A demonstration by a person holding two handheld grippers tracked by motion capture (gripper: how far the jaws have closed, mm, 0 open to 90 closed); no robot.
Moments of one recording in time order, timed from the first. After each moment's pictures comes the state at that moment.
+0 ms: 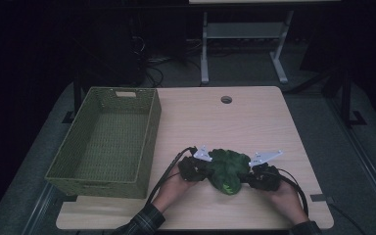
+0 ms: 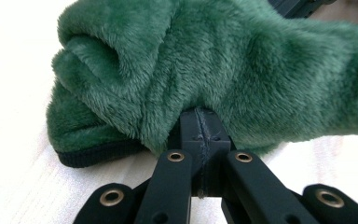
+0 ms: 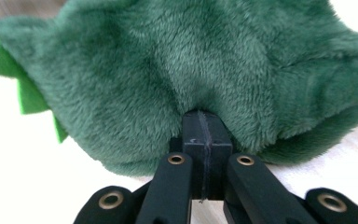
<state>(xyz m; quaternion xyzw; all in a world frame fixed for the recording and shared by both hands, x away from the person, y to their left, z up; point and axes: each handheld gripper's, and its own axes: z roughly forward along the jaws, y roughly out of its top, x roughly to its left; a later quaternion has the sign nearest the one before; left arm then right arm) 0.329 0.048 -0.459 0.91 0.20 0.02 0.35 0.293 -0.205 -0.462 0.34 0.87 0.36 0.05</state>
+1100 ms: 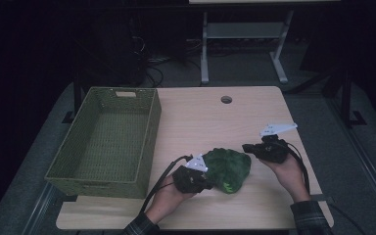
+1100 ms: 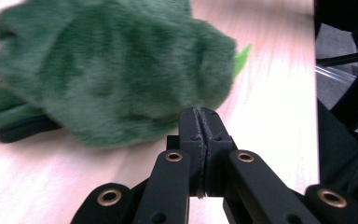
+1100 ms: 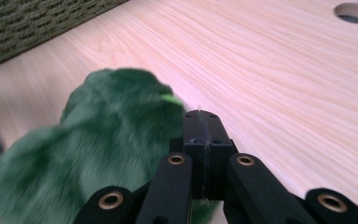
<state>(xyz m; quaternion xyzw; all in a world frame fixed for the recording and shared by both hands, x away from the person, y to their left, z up) 0.286 0.060 -0.437 0.90 0.18 -0.03 0.40 0.348 -0.228 -0.415 0.36 0.83 0.42 0.10</state>
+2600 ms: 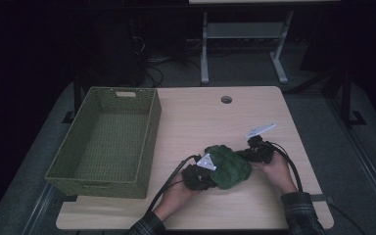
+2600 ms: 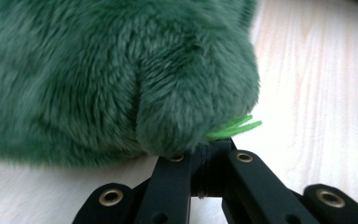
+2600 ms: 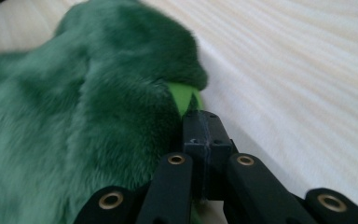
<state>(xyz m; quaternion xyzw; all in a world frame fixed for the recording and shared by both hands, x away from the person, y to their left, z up) 0.309 0.042 -0.465 0.91 0.19 -0.01 0.37 0.375 -0.206 -0.456 0.36 0.86 0.36 0.03</state>
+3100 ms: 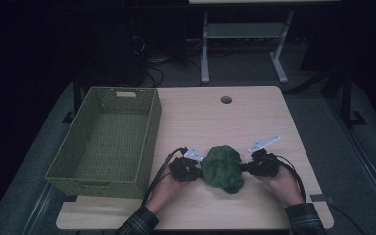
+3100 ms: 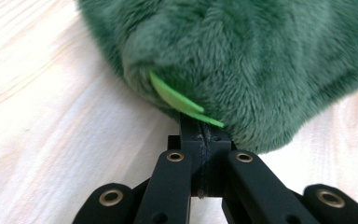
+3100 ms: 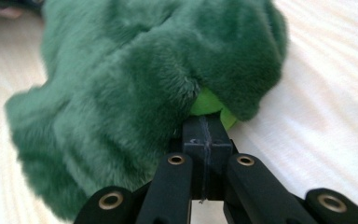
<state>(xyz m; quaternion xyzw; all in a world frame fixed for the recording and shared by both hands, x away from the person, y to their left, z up) 0.332 0.076 -0.464 0.91 0.22 0.02 0.35 0.329 -0.208 -0.451 0.34 0.87 0.35 0.02</state>
